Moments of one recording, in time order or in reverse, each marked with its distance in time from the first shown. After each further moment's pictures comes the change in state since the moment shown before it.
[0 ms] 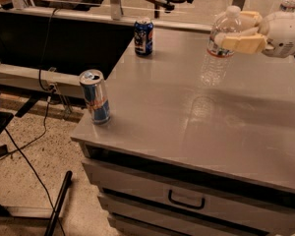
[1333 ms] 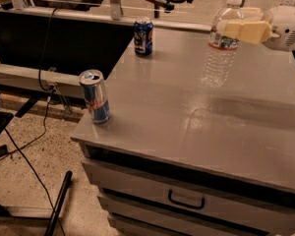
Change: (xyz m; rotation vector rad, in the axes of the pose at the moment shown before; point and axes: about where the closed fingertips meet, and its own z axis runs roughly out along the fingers) arm -0.020 -0.004 0.003 0.043 -0.009 0.260
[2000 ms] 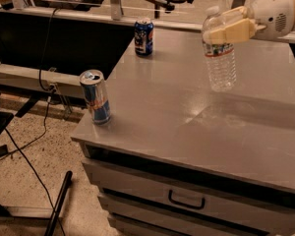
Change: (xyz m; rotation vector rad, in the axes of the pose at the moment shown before) arm 0.030 -0.009 0.022 0.024 0.405 0.023
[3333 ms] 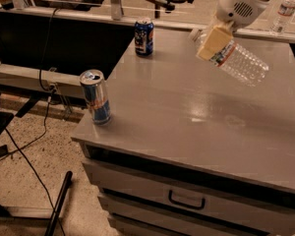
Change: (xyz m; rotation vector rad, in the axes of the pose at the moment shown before) arm 0.028 0.006 0.018 0.196 0.808 -0.073
